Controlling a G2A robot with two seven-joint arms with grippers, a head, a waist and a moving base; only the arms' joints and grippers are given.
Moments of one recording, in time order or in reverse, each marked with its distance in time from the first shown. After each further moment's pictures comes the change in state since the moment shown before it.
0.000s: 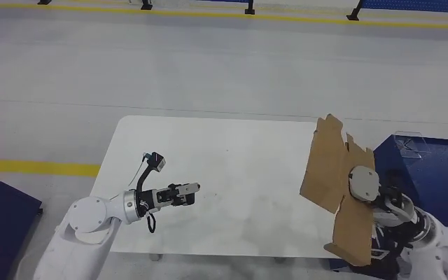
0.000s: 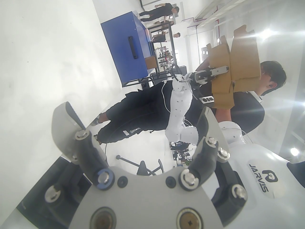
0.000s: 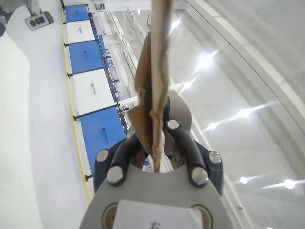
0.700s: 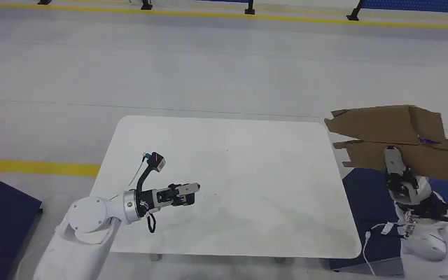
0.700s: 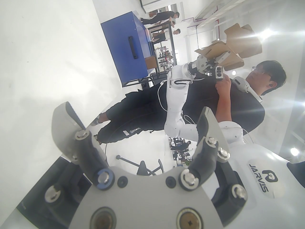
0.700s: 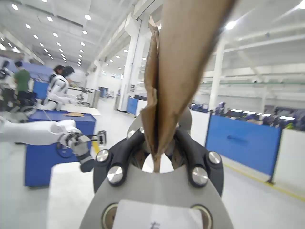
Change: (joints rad) left arm 0.000 0.000 0.000 0.000 0.000 0.000 0.000; right arm 0.143 0.051 -0.082 0.229 1.462 -0.955 0.694
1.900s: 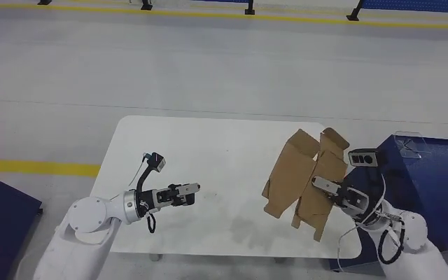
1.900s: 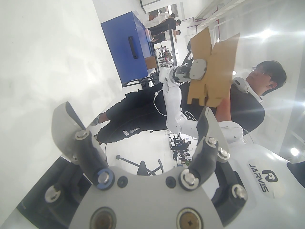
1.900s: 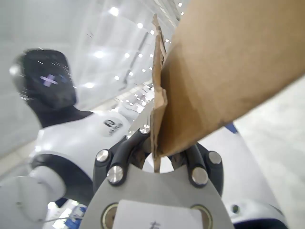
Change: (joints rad) left arm 0.000 0.000 0.000 0.000 0.000 0.000 0.000; right arm 0.030 0.110 -0.236 0.042 1.731 0.576 1.466
